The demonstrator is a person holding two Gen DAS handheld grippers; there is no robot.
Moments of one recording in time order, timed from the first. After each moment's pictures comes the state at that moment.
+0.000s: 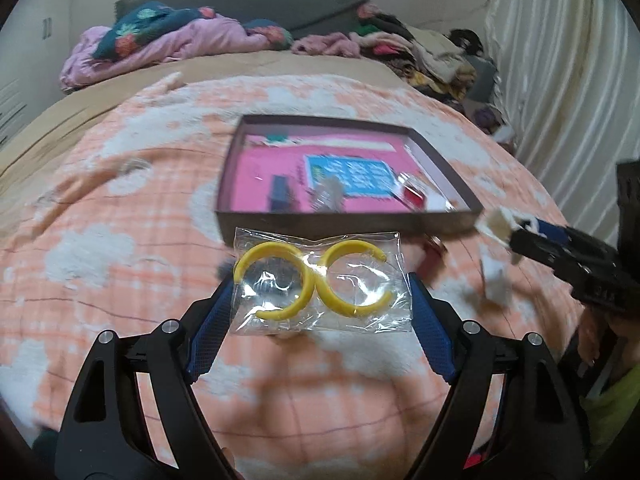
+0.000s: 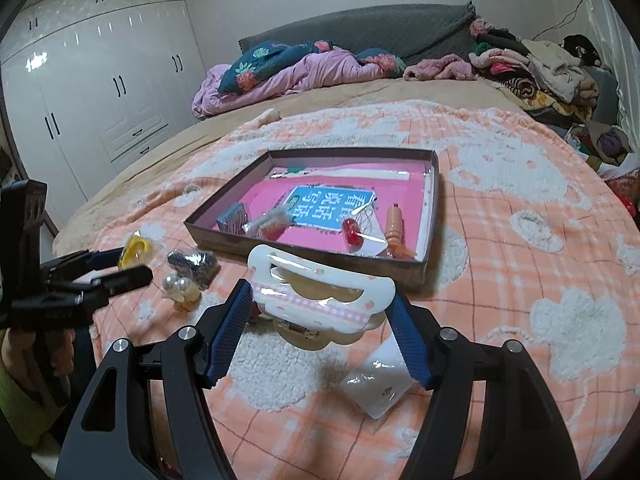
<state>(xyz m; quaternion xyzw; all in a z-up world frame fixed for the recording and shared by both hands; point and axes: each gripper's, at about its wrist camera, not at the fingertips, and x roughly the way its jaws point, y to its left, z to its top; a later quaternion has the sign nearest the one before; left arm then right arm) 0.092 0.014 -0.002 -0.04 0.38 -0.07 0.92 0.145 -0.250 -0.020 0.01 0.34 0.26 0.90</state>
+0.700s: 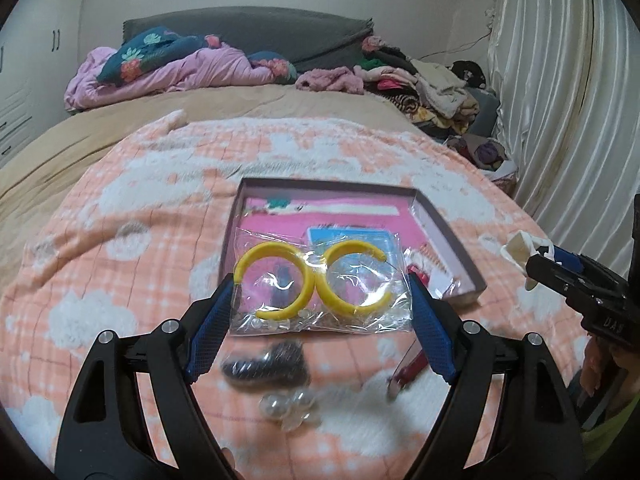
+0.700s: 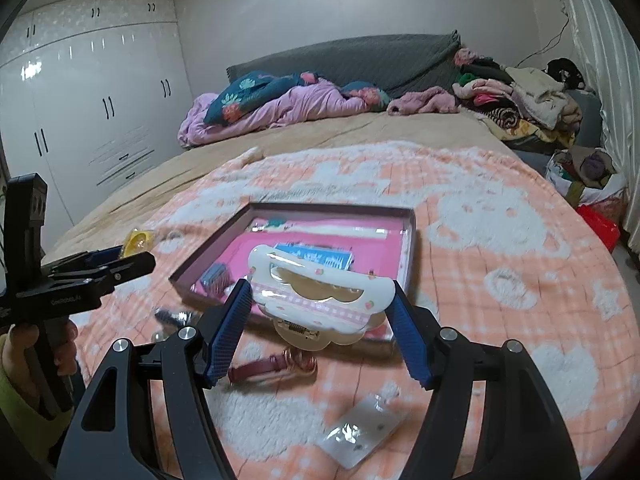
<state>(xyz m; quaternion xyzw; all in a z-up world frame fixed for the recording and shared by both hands) 0.135 0.009 0.038 -0.05 0.32 -0.07 0.94 0.169 -0.255 0.022 0.01 0.28 0.23 0.93</state>
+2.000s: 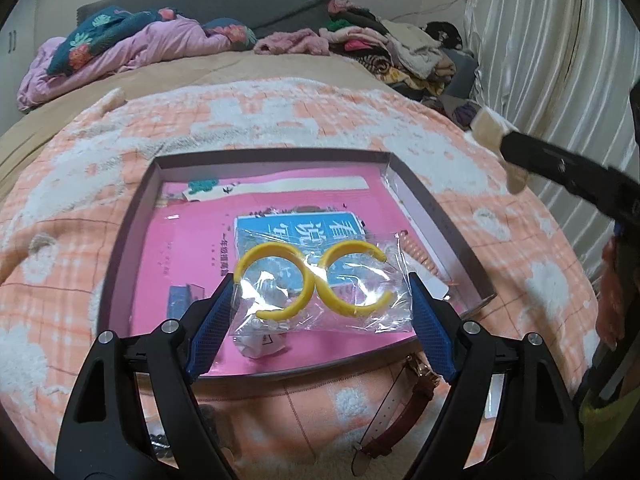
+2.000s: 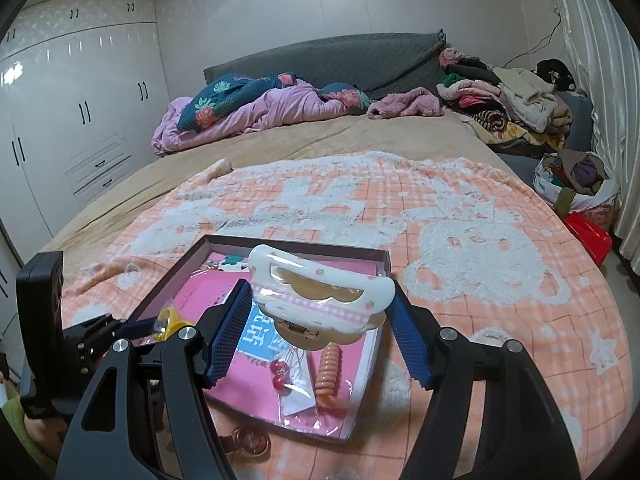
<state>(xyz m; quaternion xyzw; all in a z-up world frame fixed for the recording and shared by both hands) 0.215 -0.043 -0.015 -0.03 0.38 -0.12 0.92 0.262 -0.252 0.030 0.01 0.29 0.20 0.94</state>
